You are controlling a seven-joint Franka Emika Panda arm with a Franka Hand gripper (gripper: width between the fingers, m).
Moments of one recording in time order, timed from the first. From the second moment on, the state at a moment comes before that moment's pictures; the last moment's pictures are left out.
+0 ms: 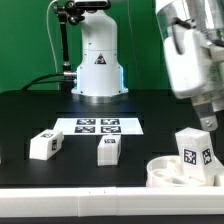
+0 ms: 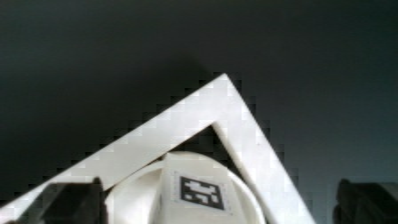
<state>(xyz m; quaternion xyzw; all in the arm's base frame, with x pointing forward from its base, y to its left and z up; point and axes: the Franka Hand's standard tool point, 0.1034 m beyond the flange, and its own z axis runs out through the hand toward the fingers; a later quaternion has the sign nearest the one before) 0.648 0.119 0.109 -0.50 0.84 0.01 0.20</state>
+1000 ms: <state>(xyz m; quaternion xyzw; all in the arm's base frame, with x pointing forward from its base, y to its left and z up) 0.647 0.112 0.114 -0.91 0.41 -0.03 0.10</state>
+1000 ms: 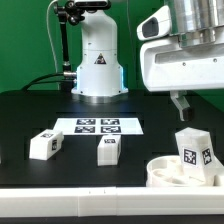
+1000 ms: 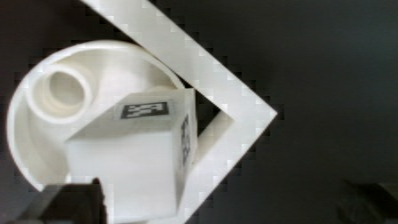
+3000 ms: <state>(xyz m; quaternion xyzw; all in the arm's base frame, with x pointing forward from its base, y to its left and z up) 0.634 0.099 0.080 -0.98 -0.16 -0.08 -0.01</state>
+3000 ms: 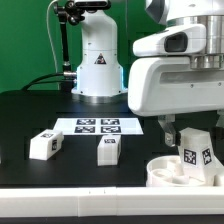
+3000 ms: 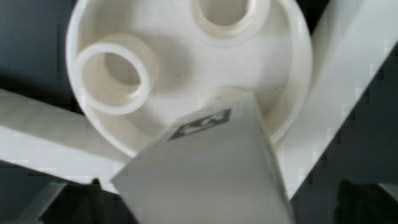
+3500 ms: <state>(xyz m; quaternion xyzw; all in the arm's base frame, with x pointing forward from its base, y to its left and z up) 0.634 0.099 0.080 -0.99 -0.15 -0.08 -0.01</state>
